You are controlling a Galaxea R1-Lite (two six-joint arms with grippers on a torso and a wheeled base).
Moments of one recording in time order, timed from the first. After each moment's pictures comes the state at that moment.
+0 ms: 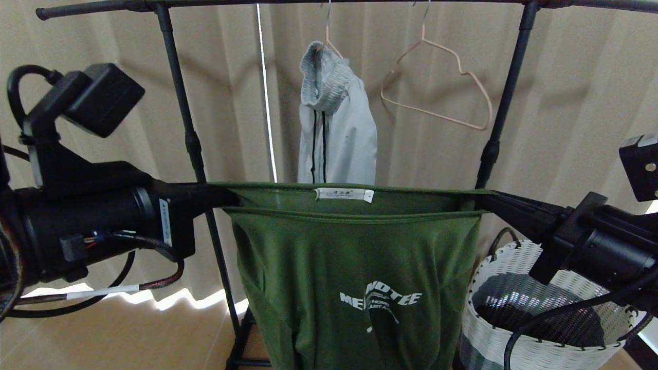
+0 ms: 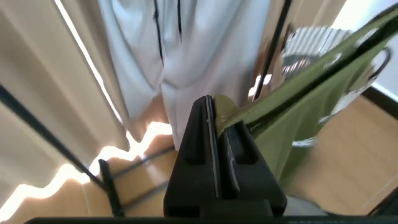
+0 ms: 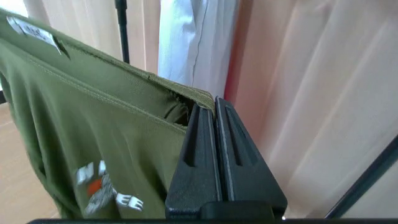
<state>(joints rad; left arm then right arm) -0.61 1.27 -0.92 -0.10 0.05 -0.03 0.52 1.30 -0.47 -0.82 0.06 0.02</state>
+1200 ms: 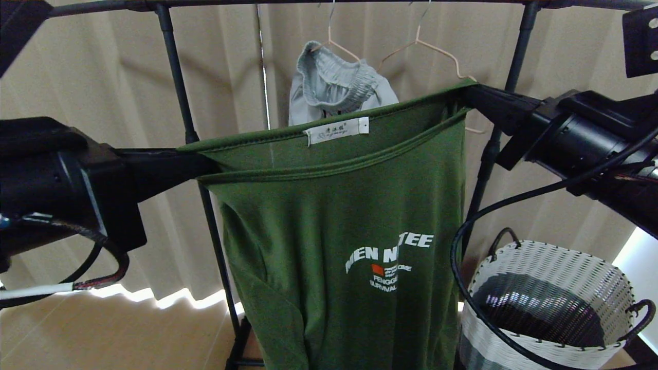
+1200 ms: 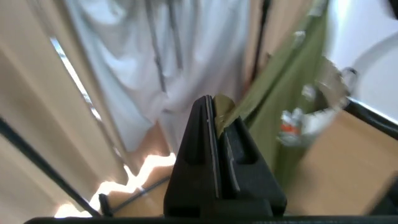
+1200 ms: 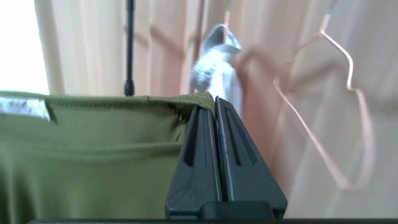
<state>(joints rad) -0.69 1.18 -0.99 -0.04 0.05 0.01 0.52 1.48 -0.83 -0.93 0.11 0.02</state>
